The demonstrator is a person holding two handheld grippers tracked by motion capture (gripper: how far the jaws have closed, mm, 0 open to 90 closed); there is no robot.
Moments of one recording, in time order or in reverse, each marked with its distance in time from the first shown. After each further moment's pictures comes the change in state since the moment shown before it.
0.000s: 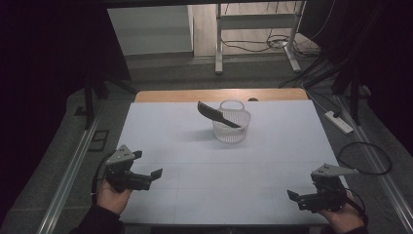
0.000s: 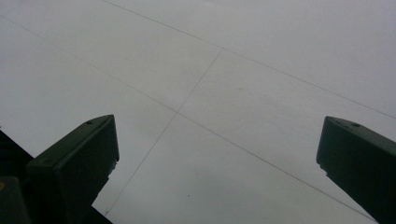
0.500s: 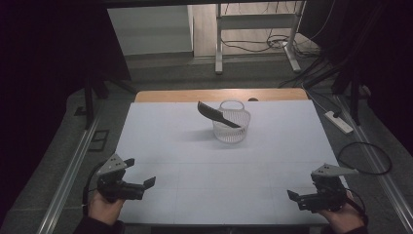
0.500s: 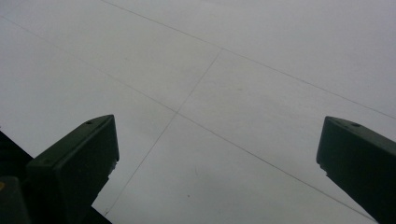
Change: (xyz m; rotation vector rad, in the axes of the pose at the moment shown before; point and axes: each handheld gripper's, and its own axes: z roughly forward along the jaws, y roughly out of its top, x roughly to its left) left arm -0.005 -0.020 -0.020 0.006 0.032 -0.012; right arm 0.000 0.000 0.000 -0.001 -0.002 0.001
